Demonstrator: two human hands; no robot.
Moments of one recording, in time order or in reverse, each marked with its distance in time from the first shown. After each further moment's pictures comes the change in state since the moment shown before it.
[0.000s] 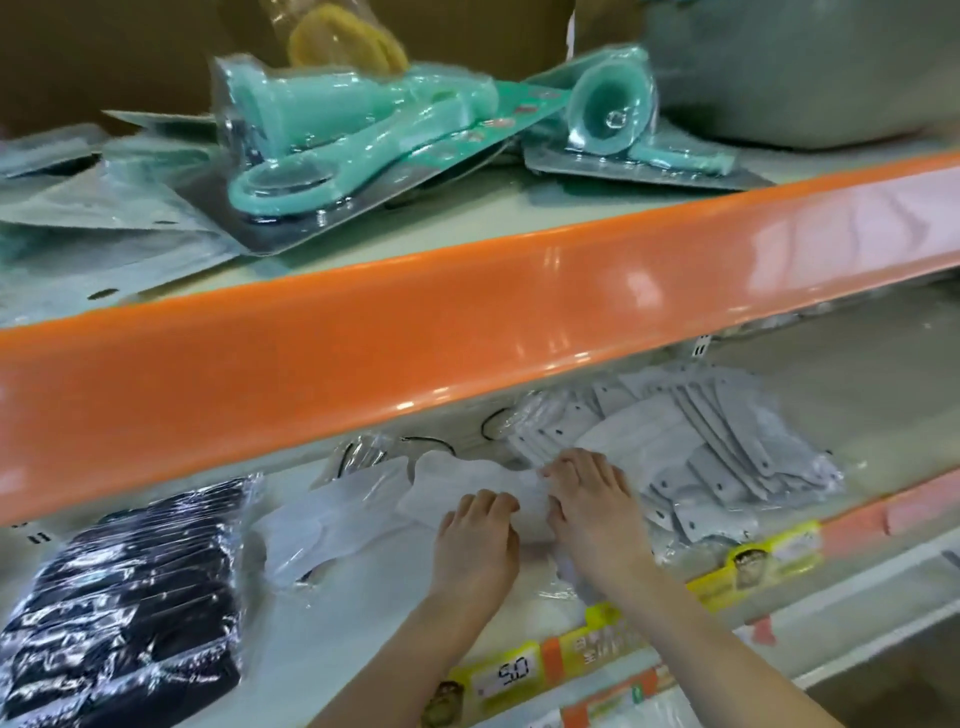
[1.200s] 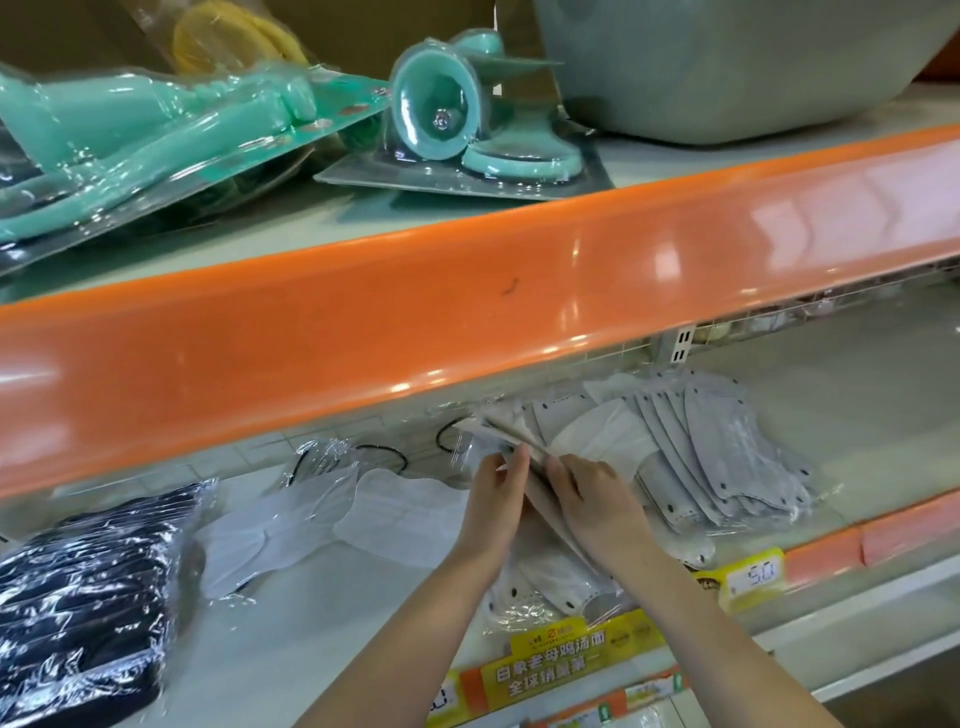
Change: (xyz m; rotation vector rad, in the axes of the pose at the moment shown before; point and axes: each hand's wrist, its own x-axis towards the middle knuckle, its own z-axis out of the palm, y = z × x) left_hand 0.069 0.077 0.024 -1.089 -0.061 -0.509; right_hand 0.026 0.067 -0.029 0.430 -0.276 0.138
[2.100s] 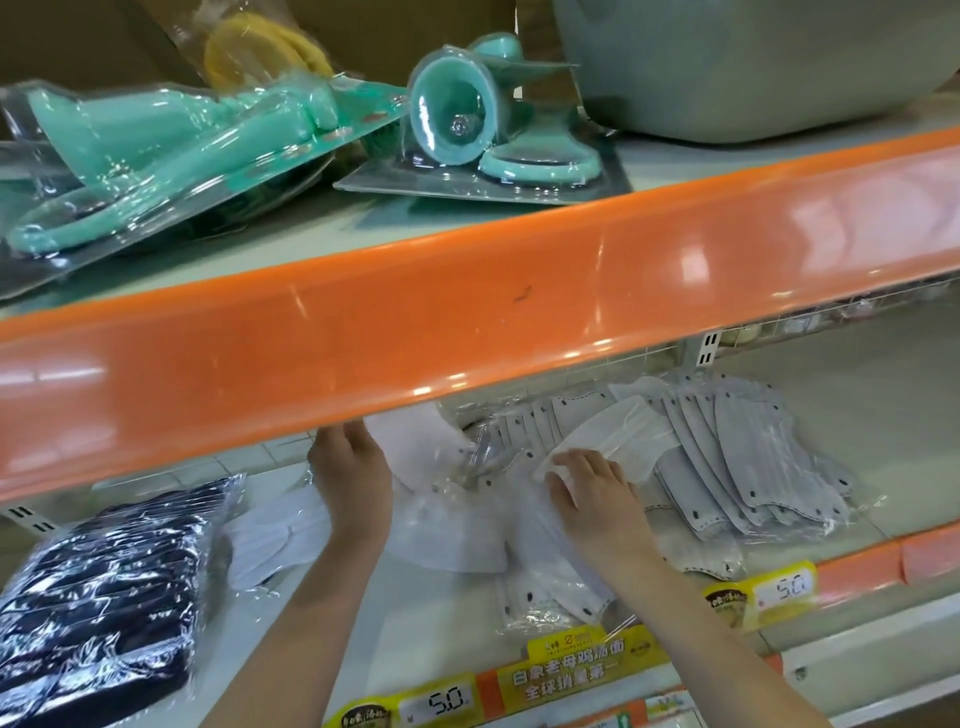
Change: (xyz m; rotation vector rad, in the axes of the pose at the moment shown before) left_hand -0.006 0.043 -0.111 0.340 0.892 0.505; right_hand -0.001 -0.008 0.014 -0.076 0.027 0.009
